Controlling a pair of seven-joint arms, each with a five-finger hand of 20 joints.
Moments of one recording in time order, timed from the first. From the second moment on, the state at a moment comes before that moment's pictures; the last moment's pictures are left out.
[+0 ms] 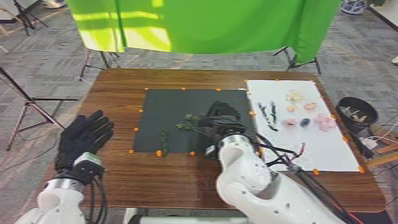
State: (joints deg) left arm 125.0 -52.4 -91.6 -121.5 19.8 19.5 18.6; right arm -73.2 -63.2 37.6 -107.1 -129.3 10.1 50.0
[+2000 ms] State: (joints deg) left arm 128.2 -53.8 -93.0 -121.9 18.6 19.5 19.0; right arm -76.1 -56.1 55.9 -110.3 -124.5 -3.2 52.8
